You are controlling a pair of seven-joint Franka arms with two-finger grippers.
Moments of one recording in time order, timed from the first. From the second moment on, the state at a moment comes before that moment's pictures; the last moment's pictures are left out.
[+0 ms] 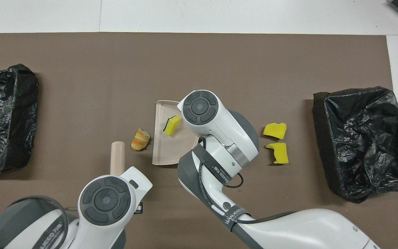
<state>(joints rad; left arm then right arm) -0.02 -0.40 -0.57 -2.29 -0.08 1.61 -0.54 0.44 0.44 0.18 -1.60 -0.20 1.95 -0.82</state>
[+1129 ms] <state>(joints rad) 0.02 -0.42 -0.56 -2.66 -0.37 2.09 -0.88 0.46 0.43 0.19 -1.65 -0.13 2.00 -0.98</state>
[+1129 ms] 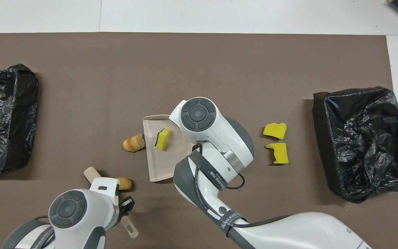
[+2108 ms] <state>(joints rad) -0.04 -0.05 -0.62 -2.19 -0.06 1.96 -0.67 0.44 0.42 0.19 -1.67 -0.13 2.01 -0.98</state>
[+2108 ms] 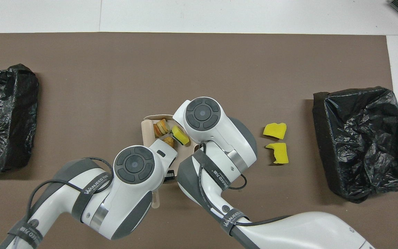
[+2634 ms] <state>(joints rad) -0.06 -0.28 -0.57 -2.19 -0.20 1.72 -0.49 0.37 0.38 0.18 -1.68 -0.12 1.99 -1.02</state>
